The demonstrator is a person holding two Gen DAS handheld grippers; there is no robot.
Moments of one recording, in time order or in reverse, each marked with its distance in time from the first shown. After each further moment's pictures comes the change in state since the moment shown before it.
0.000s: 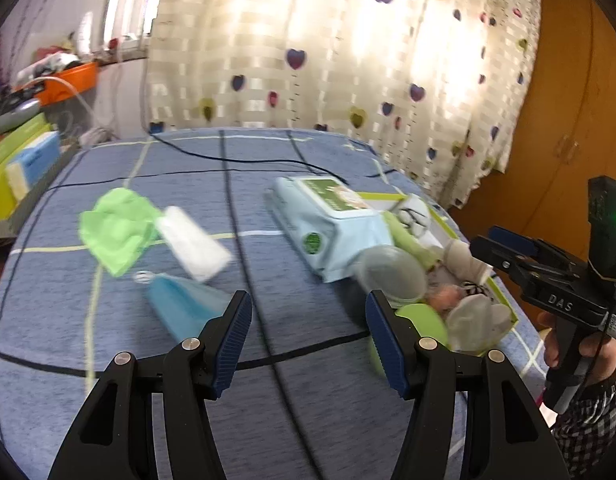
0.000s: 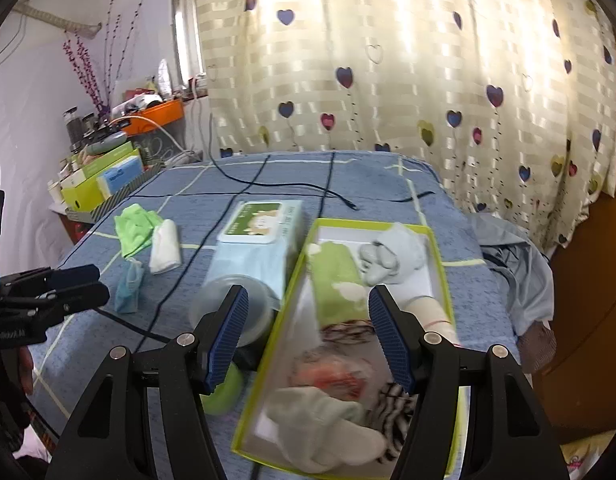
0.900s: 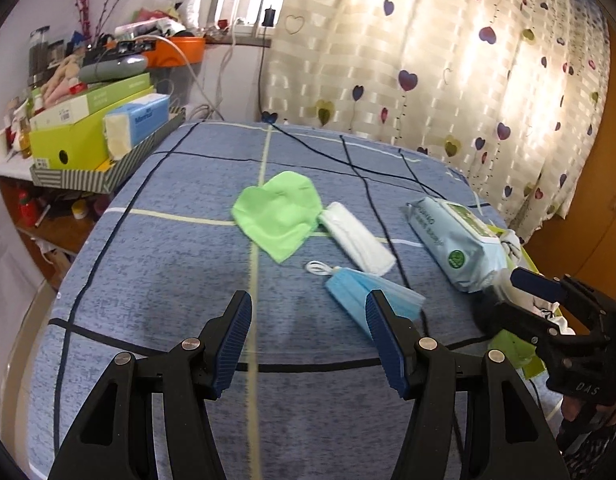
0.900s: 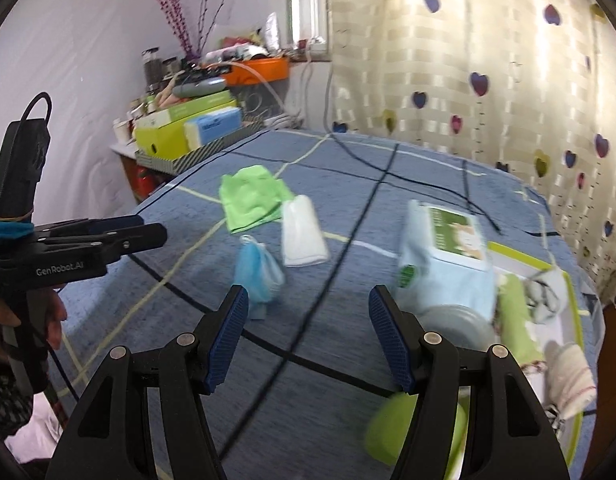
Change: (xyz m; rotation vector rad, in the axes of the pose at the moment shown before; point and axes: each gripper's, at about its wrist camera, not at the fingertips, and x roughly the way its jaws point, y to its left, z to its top) left arm -0.027 0.131 -0.018 -0.176 -0.027 0.181; right arm 0.054 0.156 0.003 -0.211 0.095 0.202
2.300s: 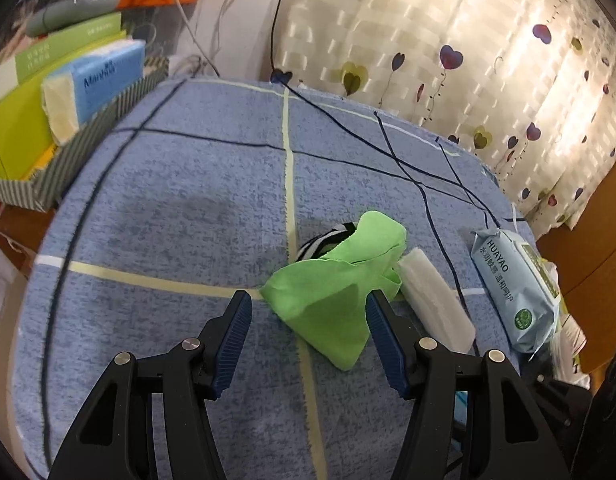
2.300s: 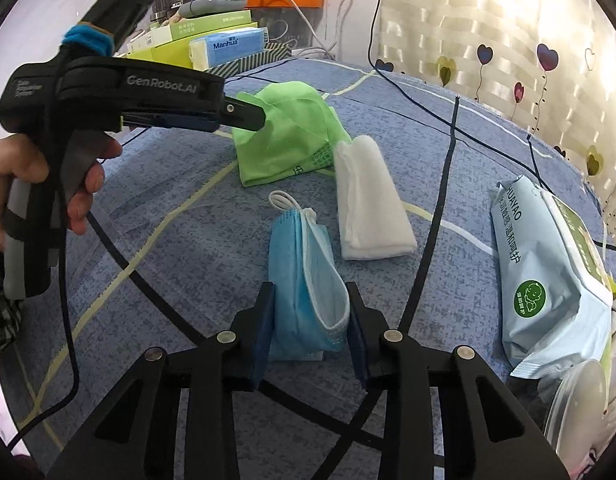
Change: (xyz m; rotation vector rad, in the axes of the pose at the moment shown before) left arm 0.133 0.058 0.076 -0.064 0.177 -0.078; right arm 0.114 0.035 0.002 -0.082 0.201 0.002
